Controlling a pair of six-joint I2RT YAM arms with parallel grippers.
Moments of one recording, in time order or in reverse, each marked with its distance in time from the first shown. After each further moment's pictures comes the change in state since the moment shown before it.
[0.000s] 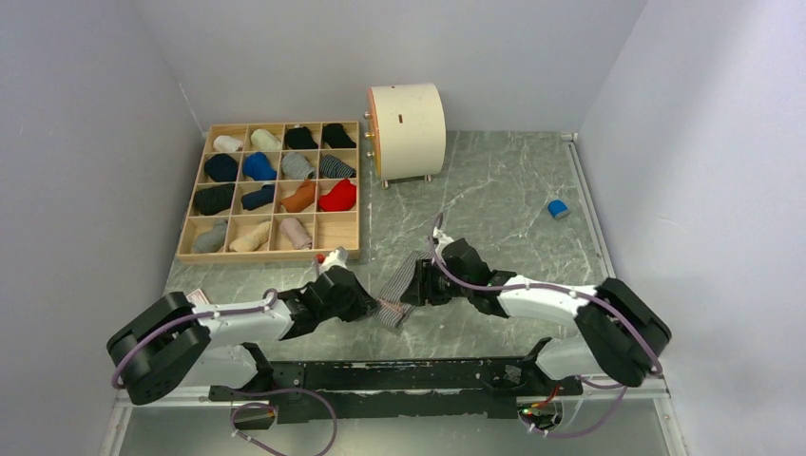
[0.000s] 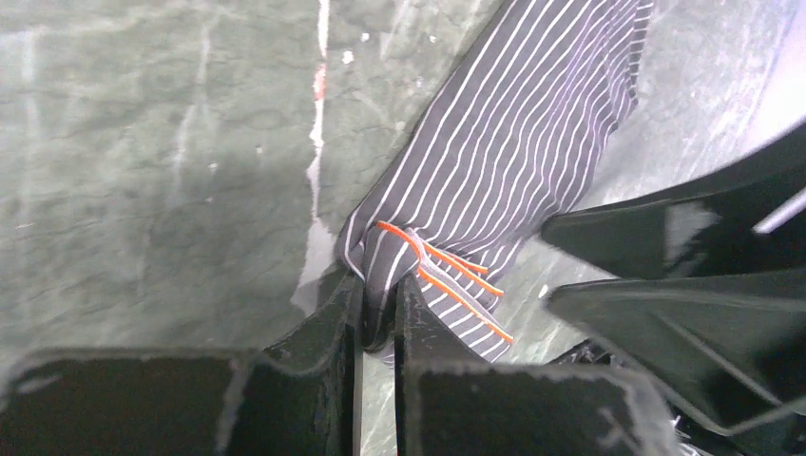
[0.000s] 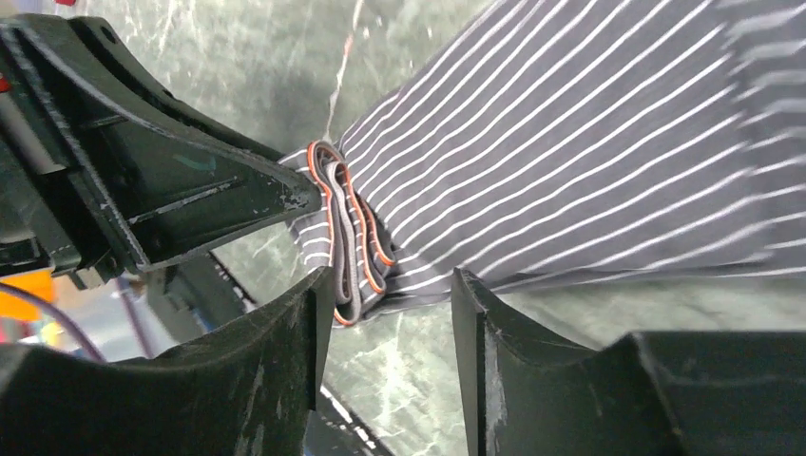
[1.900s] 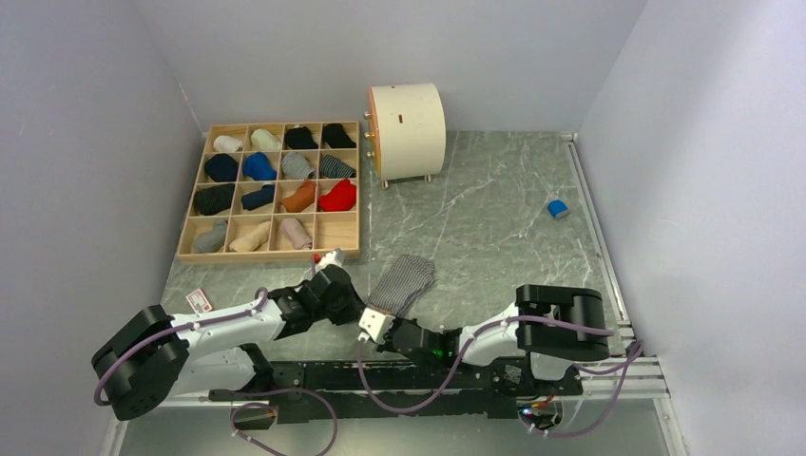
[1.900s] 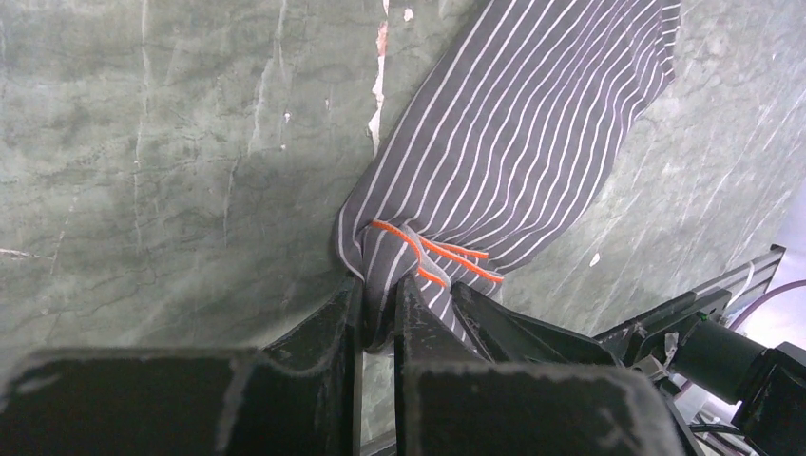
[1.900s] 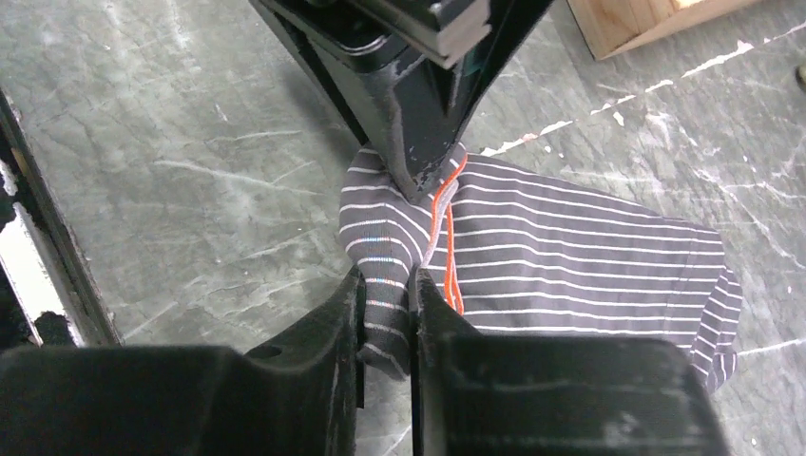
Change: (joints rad) left arm 0.008 -0.126 0.040 -0.276 0.004 0.077; right arm 0.674 0.274 -0.027 0.498 0.795 -0.942
